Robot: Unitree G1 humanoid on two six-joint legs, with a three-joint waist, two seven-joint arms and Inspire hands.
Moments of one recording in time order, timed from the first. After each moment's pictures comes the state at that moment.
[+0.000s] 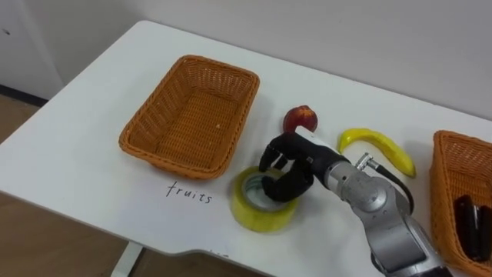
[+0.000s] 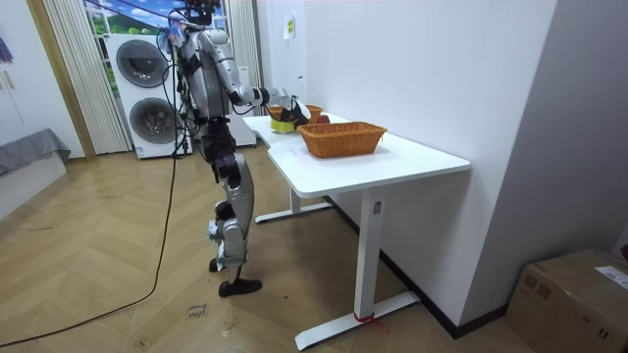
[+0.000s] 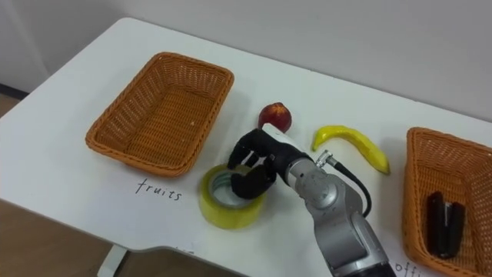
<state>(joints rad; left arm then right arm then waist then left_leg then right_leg) 0.19 0.20 0.06 0.98 -0.09 0.17 0.13 -0.18 -0.23 0.26 0.07 -0.47 0.31 0.44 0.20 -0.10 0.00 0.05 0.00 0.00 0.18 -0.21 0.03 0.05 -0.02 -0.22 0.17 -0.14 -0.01</state>
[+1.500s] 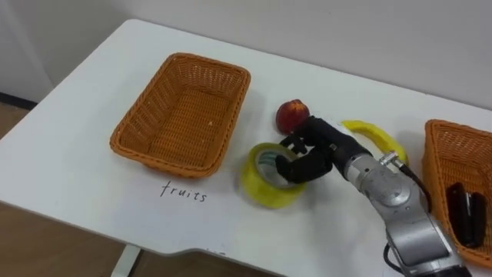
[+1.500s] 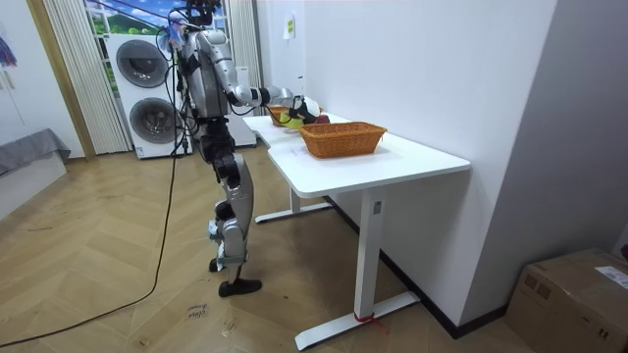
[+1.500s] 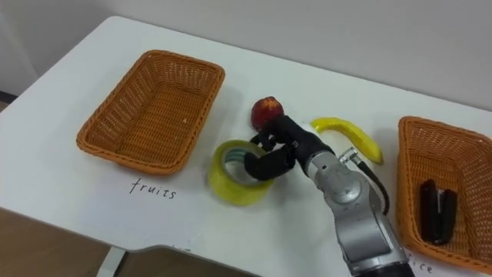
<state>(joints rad) 0.16 0.19 0.08 1.04 -0.11 0.14 0.10 -0.17 -0.26 0.13 0.09 -0.31 0.27 0.30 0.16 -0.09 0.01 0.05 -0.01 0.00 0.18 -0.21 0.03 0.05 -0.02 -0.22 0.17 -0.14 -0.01</state>
